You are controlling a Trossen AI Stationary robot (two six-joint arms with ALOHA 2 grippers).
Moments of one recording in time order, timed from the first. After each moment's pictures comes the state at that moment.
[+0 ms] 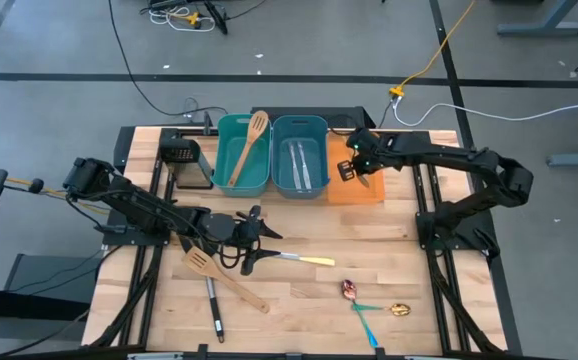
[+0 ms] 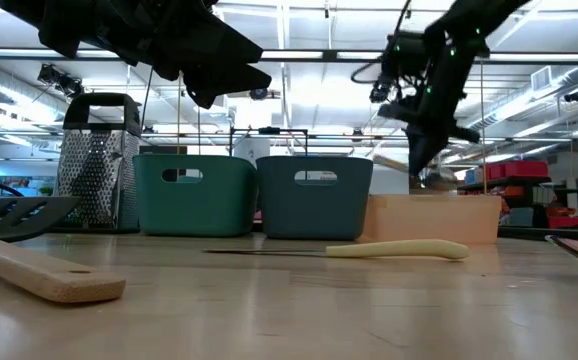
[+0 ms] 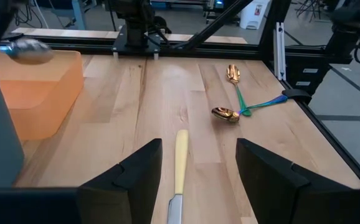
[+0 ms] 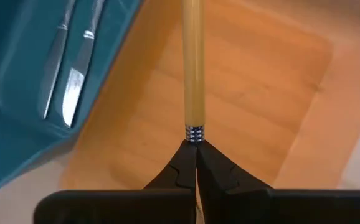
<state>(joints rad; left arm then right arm) -0.28 1.43 0.61 0.52 -0.19 -0.14 -0.50 1.41 0.99 -0.74 0.15 0.62</state>
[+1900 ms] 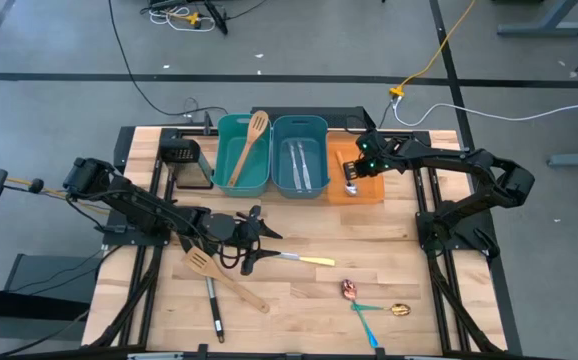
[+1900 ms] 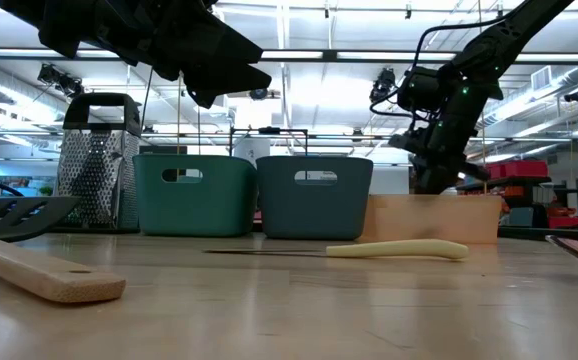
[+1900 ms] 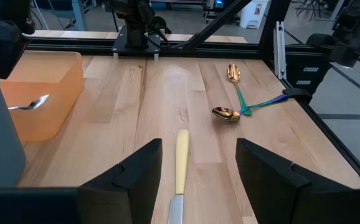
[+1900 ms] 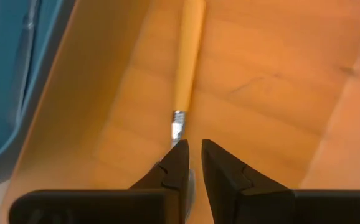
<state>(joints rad) -0.28 1.43 0.61 0.52 -0.19 -0.13 -0.63 1.41 0.77 -0.46 0.00 0.59</state>
